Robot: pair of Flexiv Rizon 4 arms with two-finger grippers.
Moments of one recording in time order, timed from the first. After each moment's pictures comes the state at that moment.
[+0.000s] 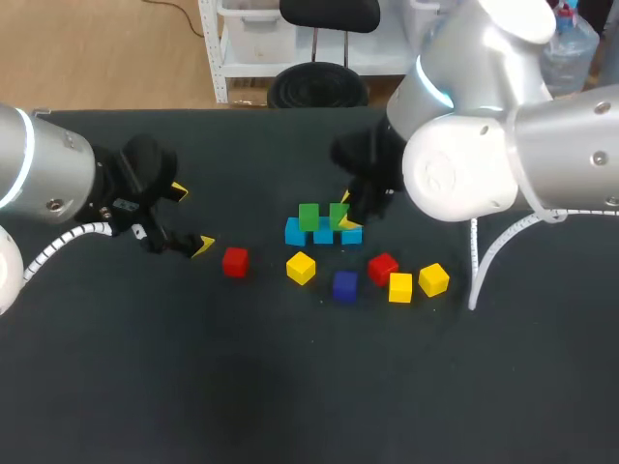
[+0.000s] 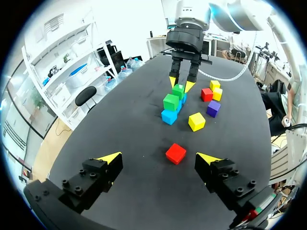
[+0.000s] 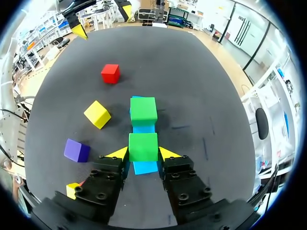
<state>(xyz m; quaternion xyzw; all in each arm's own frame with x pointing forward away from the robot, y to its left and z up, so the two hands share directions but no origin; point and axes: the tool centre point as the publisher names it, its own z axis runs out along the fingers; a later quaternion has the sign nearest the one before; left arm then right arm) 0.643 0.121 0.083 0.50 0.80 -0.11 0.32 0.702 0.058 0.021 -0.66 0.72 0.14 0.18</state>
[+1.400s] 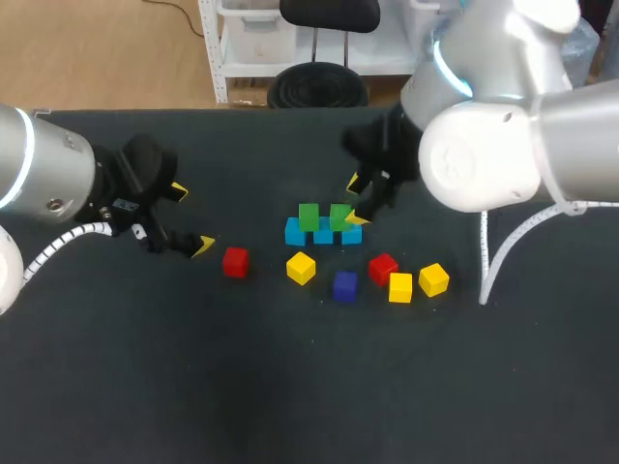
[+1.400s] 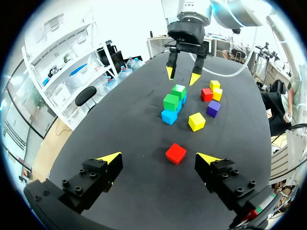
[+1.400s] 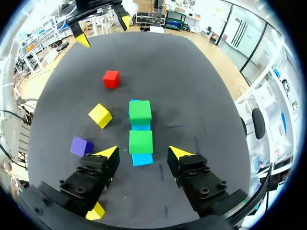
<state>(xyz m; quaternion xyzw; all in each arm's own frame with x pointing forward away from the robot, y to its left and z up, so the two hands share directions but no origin) 0.643 0.121 0.083 0.50 0.80 -0.11 0.32 0.704 0.045 0.045 -0.65 0.72 0.14 0.20</state>
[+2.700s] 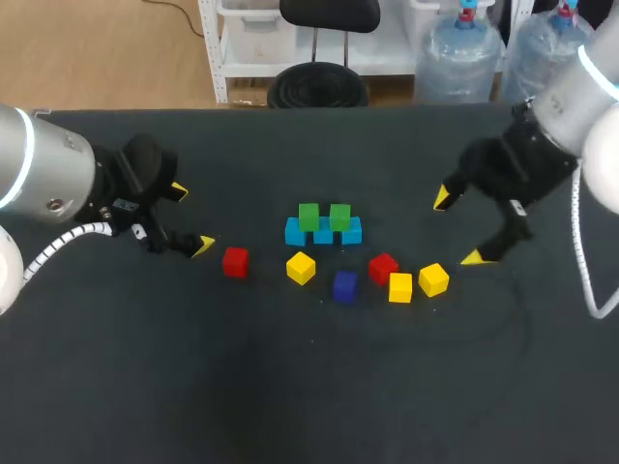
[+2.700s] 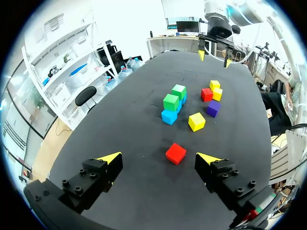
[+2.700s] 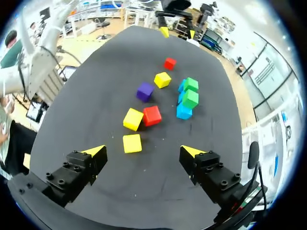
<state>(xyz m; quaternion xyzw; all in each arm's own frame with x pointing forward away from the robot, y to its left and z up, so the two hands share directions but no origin) 0.643 0.121 0.083 0.50 0.80 -0.11 0.32 0.623 -0.086 0.069 -0.78 0.57 0.14 0.20</state>
